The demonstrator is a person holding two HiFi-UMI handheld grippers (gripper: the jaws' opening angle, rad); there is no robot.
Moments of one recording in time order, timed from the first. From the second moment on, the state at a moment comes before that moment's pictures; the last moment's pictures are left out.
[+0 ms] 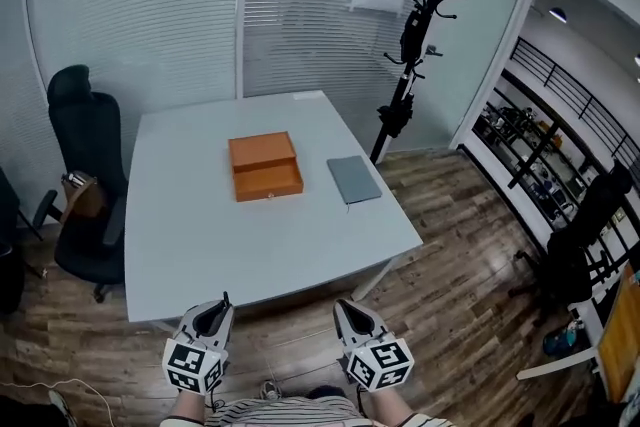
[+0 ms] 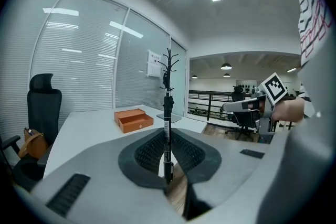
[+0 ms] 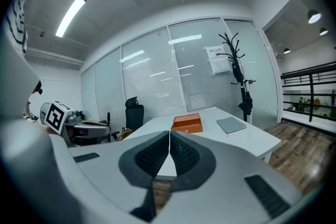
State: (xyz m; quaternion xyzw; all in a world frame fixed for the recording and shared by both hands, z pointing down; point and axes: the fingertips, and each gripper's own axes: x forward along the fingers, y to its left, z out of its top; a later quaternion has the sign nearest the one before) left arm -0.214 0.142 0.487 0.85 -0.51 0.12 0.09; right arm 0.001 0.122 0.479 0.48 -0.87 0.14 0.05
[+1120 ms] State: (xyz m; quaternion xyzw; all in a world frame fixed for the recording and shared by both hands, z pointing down) left arm -0.131 -0.073 0.476 0.77 -0.62 0.11 0.07; right arm 0.064 -0.131 0.480 0.34 -0.93 0.12 0.06
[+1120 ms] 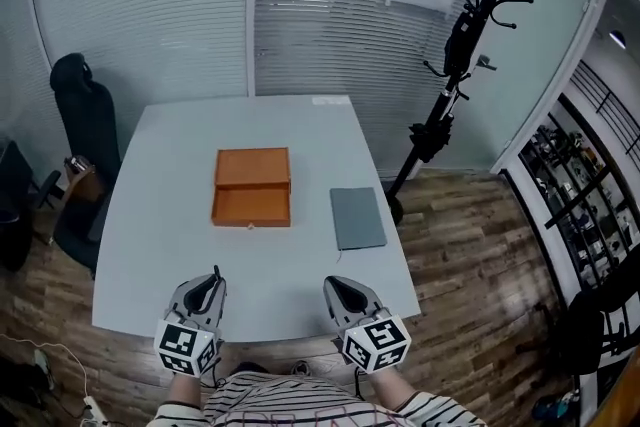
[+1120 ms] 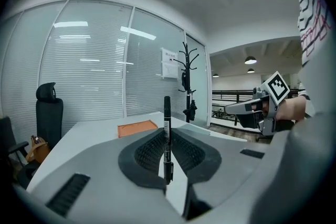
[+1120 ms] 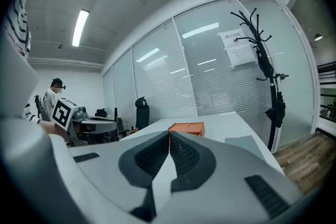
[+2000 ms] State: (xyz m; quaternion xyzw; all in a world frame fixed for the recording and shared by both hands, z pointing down) left arm -0.177 -0.206 0.432 0.79 -0.58 0.20 -0.01; right arm 0.033 -0.197 0.490 0.35 -0.92 0.15 0.06
